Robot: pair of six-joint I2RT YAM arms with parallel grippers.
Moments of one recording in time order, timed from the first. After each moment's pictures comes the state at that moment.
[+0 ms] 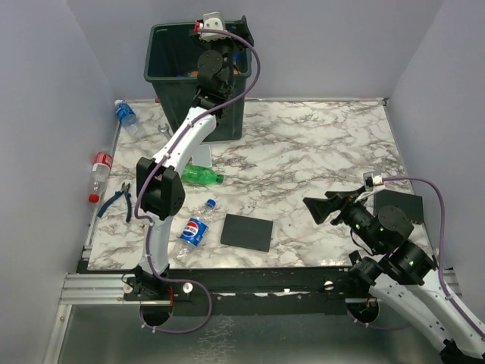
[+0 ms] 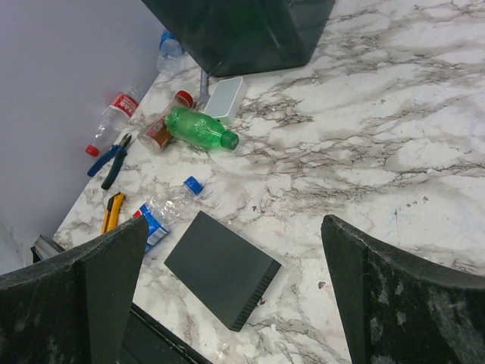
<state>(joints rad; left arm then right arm) -0.46 2.13 2.13 0.52 -0.42 -0.08 0.68 0.32 0.55 -0.31 0.12 0.50</state>
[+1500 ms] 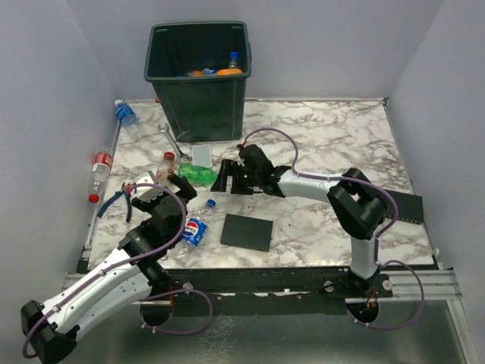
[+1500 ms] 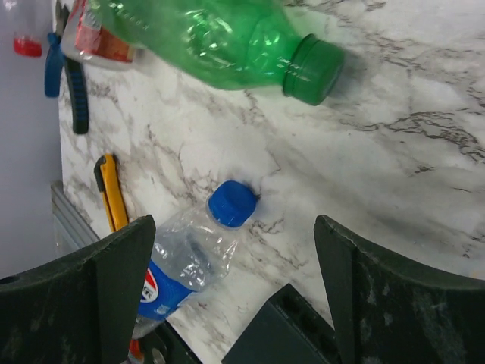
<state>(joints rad) -0.78 0.60 0.49 -0.25 -1.02 -0.75 0.82 1.93 1.24 0.05 -0.26 0.77</state>
